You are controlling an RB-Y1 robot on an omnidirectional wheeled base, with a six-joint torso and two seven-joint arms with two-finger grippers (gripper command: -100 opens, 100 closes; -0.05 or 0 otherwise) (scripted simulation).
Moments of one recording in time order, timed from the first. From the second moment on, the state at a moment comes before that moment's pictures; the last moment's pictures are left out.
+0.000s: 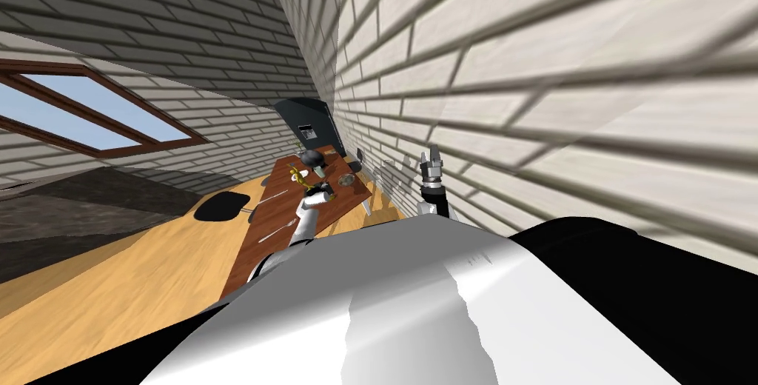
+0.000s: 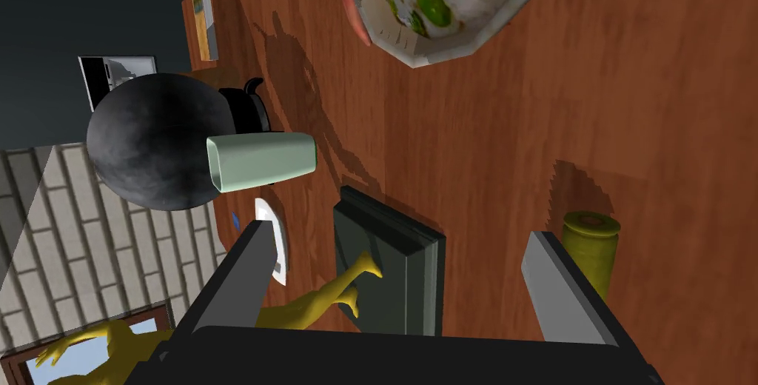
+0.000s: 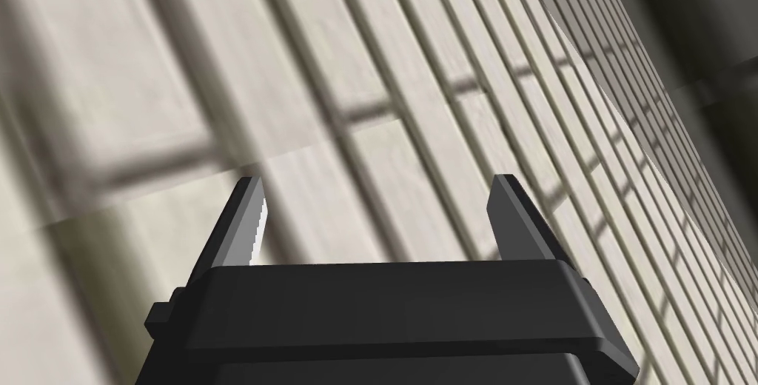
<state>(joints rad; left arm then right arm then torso) -0.30 0.28 0.21 -1.13 0.21 0.54 0.14 0.48 0.03 -0.01 -2.25 0.10 -0.56 0.12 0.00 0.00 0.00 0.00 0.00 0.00</state>
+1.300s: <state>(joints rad) -0.45 0.37 0.28 -0.78 0.20 0.75 0.21 0.48 0.03 -0.01 -2.25 0.10 -0.56 0.12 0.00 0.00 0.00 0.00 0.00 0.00</state>
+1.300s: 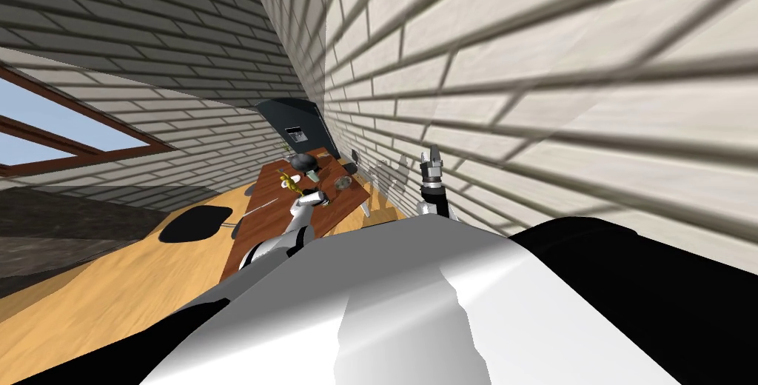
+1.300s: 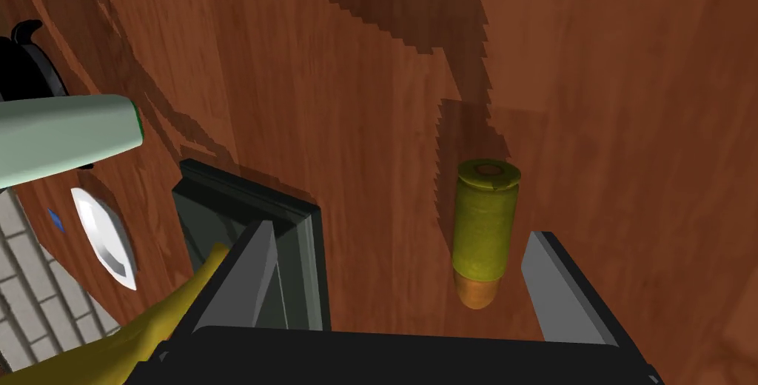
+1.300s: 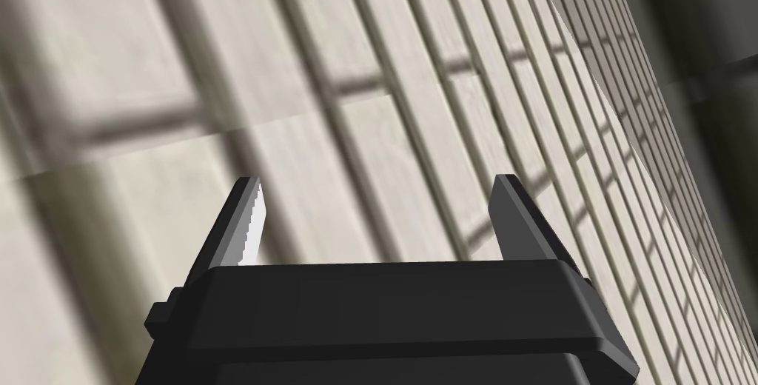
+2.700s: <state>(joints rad) -0.45 0.38 0.30 -0.64 0.19 0.77 0.23 0.48 0.03 -0.01 -2.25 0.10 -0.56 0.12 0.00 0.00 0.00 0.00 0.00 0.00</state>
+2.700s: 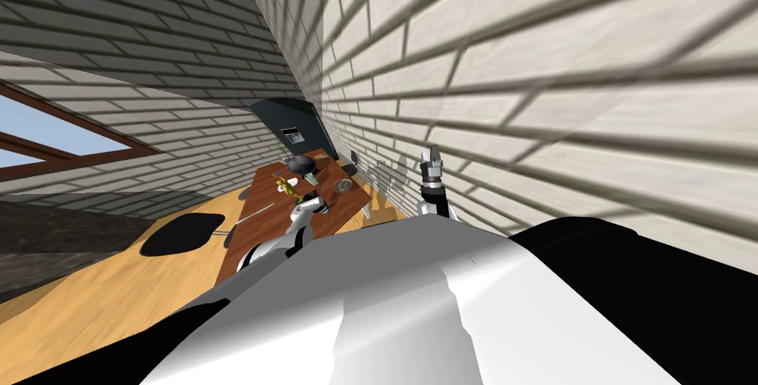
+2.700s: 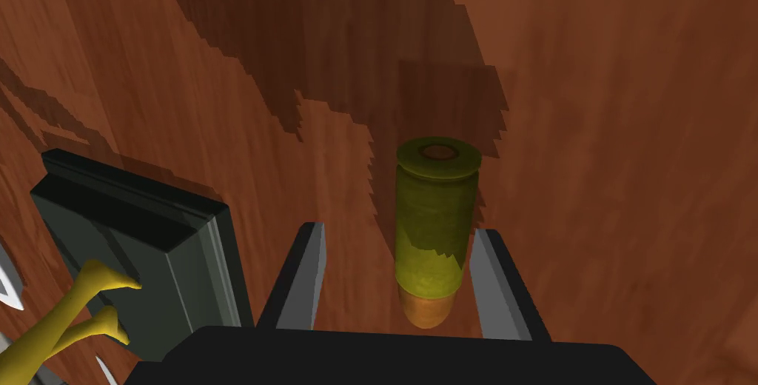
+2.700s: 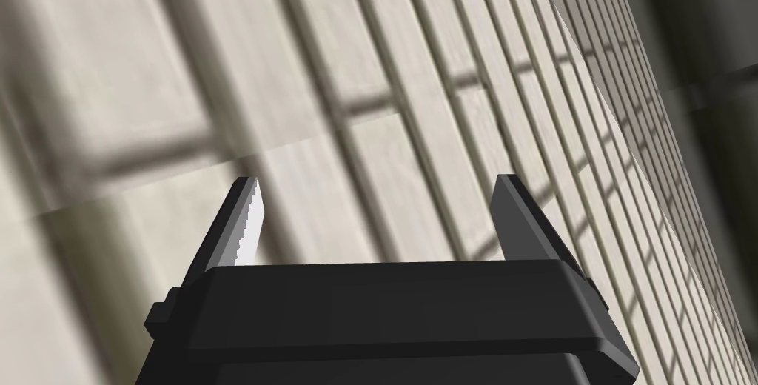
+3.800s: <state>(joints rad) -0.52 0.41 0.31 -0.62 0.19 0.79 0.23 0.48 0.03 -0.01 -2.25 0.10 -0.56 0.12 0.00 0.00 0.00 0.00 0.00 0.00</state>
